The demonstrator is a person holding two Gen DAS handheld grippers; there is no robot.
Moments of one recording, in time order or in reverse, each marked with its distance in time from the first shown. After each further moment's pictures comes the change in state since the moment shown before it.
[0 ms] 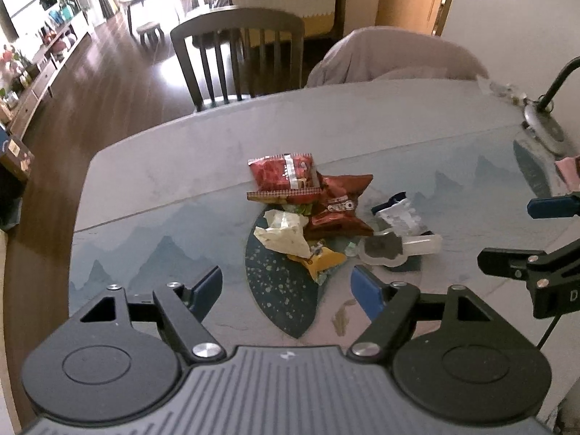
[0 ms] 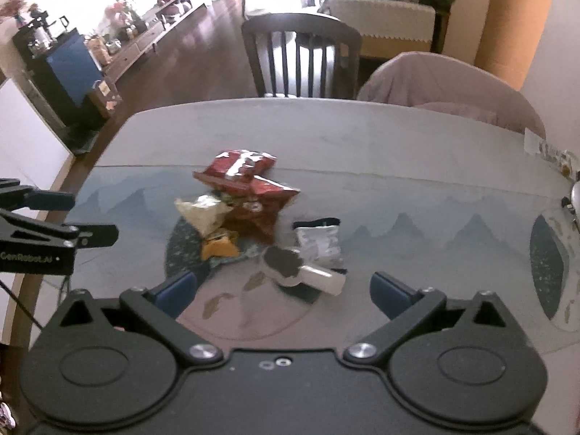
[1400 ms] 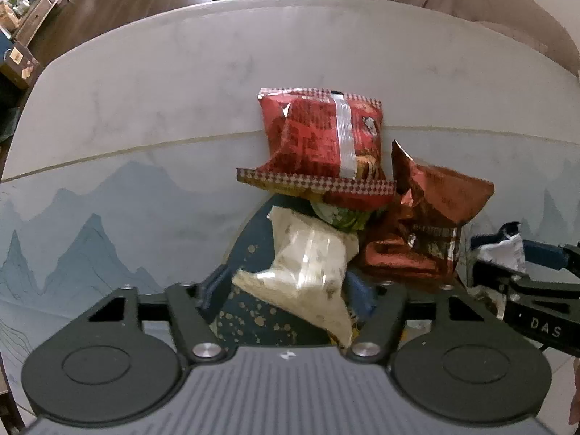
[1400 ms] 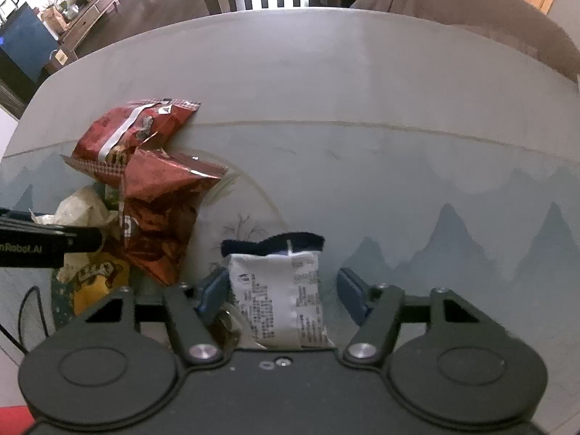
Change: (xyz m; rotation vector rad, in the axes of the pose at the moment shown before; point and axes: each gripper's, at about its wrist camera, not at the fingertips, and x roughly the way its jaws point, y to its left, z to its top) left arm 0.194 0.019 0.039 -0.192 0.255 0.028; right arm 0.195 -0.044 0.031 0.050 0.185 -0.046
